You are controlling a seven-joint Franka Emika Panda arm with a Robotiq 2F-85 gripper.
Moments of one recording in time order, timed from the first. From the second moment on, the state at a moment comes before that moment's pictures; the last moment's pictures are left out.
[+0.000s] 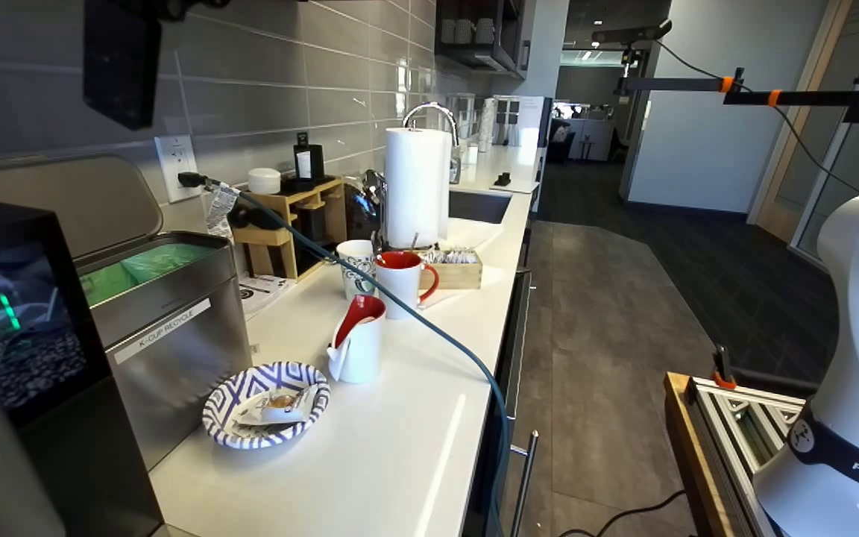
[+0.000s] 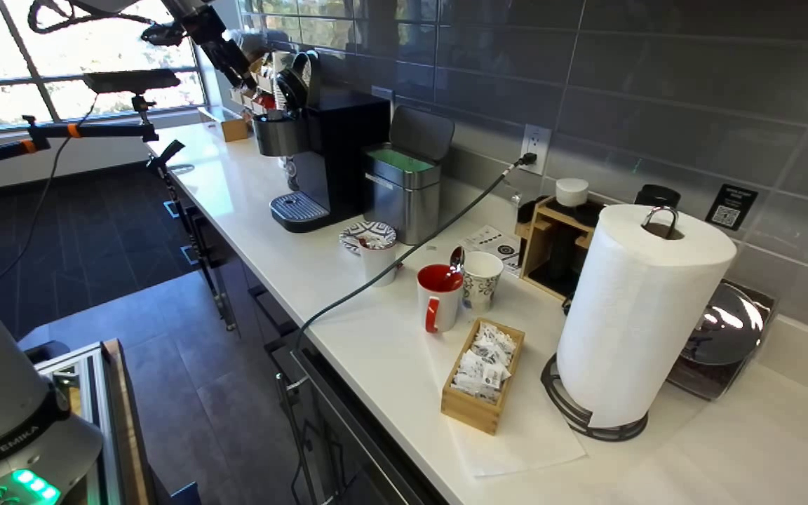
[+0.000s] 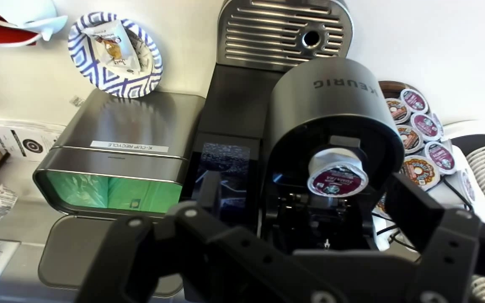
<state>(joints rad) 0.33 0.05 0.45 -1.67 -0.41 2.02 0.78</state>
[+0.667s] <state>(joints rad) 0.48 0.27 0.38 -1.44 -0.44 2.02 0.86</state>
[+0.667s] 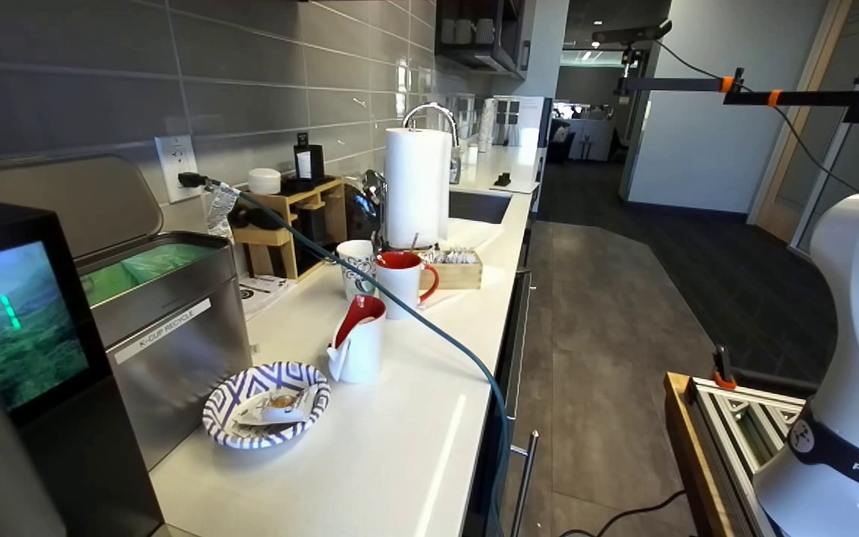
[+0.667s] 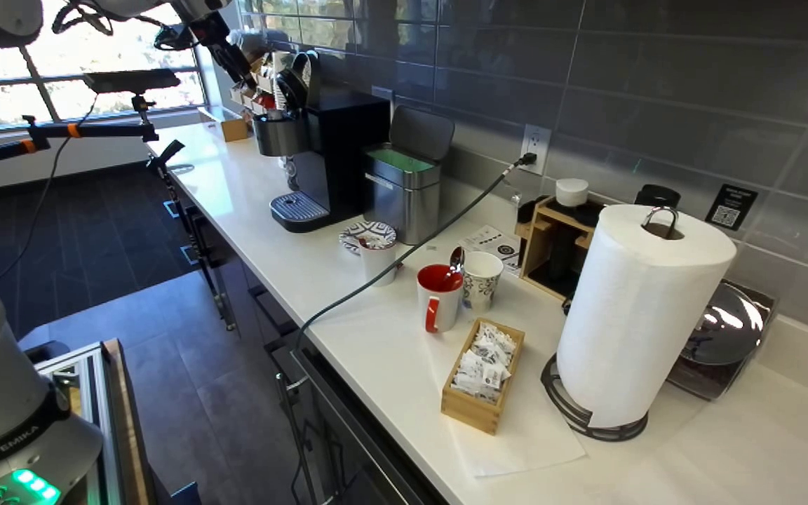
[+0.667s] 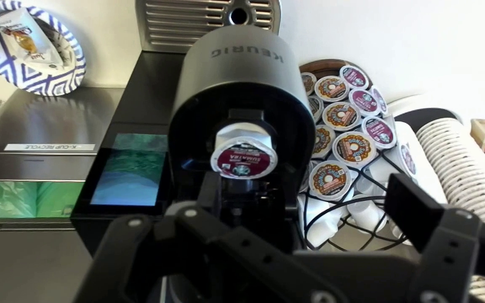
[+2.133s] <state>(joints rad) 0.59 0.38 0.22 -1.35 -0.49 1.97 0.96</state>
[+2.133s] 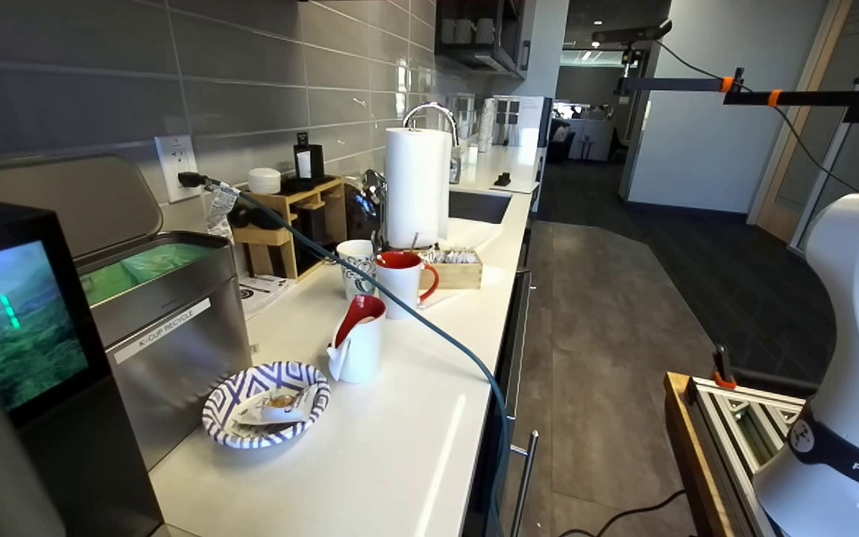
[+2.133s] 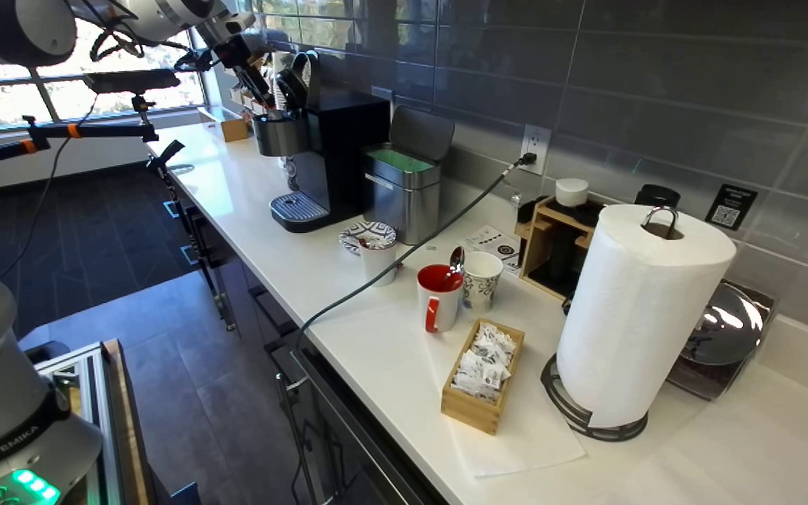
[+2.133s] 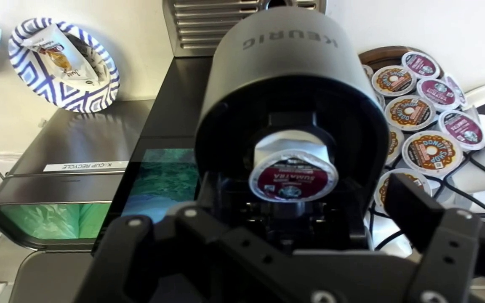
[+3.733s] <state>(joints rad) 0.60 0.43 0.19 -1.29 -0.50 1.96 1.04</state>
